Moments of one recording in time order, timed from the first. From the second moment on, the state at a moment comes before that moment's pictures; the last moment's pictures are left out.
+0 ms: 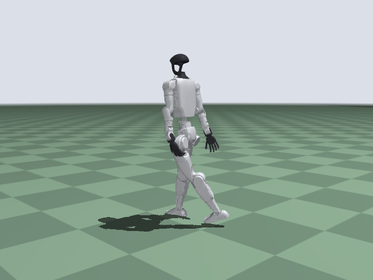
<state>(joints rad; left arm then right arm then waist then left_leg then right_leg) -0.01 0.06 0.22 1.55 0.37 0.26 -0.33 0.06 -0.20 0.00 1.69 -0.51 0.06 0.02 -0.21 0.07 -0.07 0.15 -0.23 0.21 0.10 -0.19 -0.26 -0.48 -0.06 -0.13 0.11 0.23 0.06</state>
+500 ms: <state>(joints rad) 0.08 0.06 0.31 1.60 0.35 0.23 -0.28 -0.24 -0.22 0.16 1.46 -0.60 -0.04 0.05 0.07 -0.07 -0.03 -0.45 0.03 0.44 0.01 -0.21 0.12 0.13 -0.10 -0.15 0.08 -0.23 0.02</state>
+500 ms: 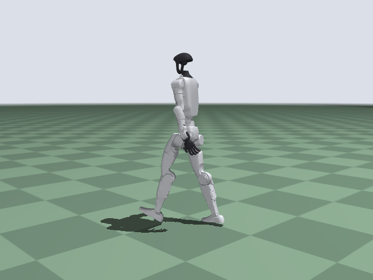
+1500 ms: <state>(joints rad) -0.04 0.08 0.22 1.65 0.37 0.27 -0.28 -0.12 -0.11 0.12 1.54 -0.47 0.05 0.06 -0.18 -0.06 -0.11 -0.11 -0.02 0.64 0.77 0.12 -0.26 -0.18 -0.14 -0.39 0.16 -0.06 -0.05</state>
